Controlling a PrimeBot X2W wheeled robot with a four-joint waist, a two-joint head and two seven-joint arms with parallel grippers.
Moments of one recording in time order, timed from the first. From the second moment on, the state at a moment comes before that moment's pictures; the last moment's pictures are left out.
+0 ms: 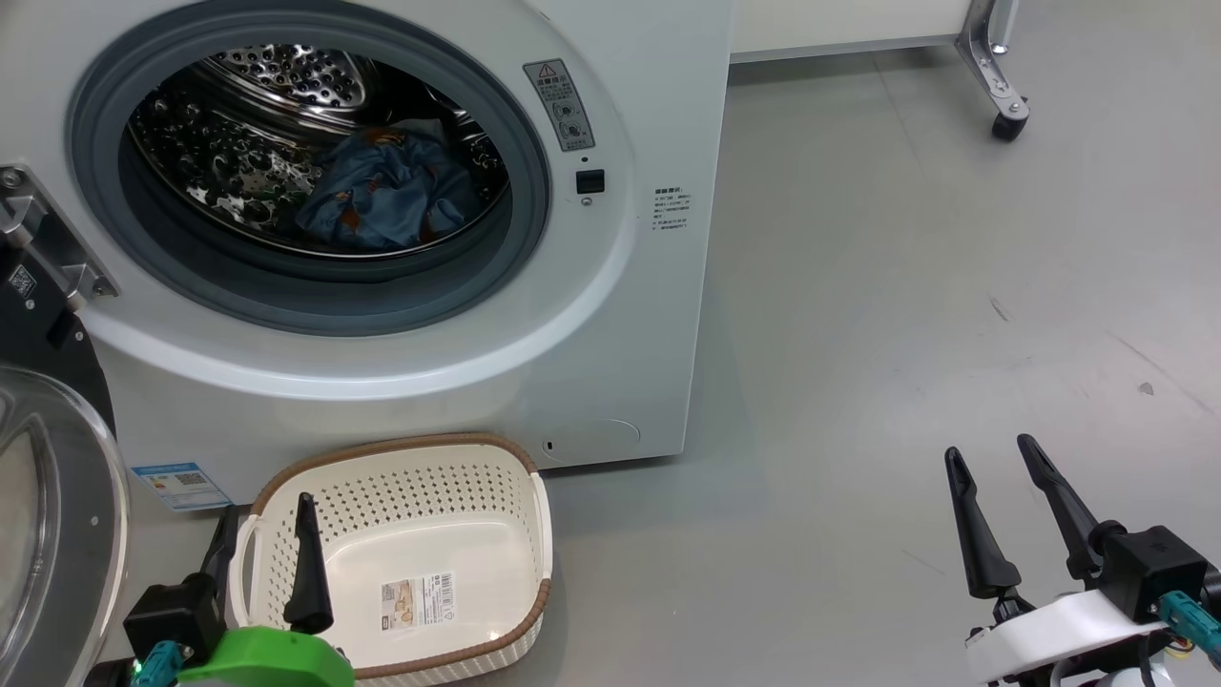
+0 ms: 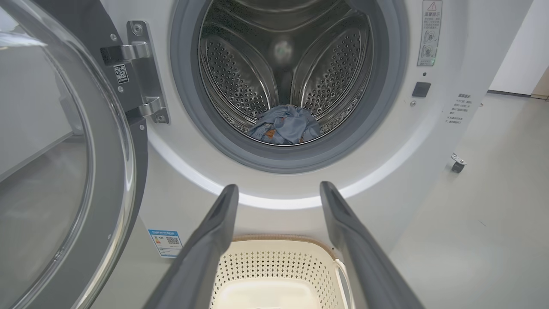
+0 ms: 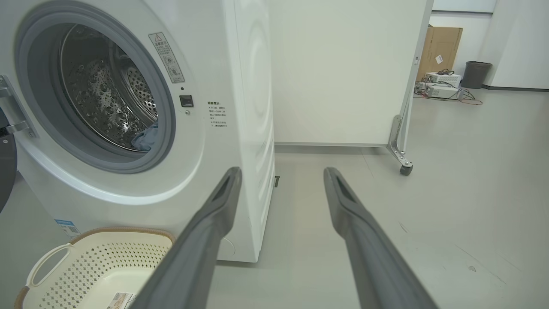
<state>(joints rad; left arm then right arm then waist) 0.05 0.03 -0.03 0.23 -0.31 -0.04 -0.25 0.09 -0.16 0.13 0.08 0.23 0.12 -0.26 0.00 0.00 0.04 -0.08</state>
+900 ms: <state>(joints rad) 0.11 0.03 -0.07 0.13 -0.34 0.02 -0.25 0.11 -0.17 0.15 0.07 0.23 0.12 -0.26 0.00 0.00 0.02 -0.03</state>
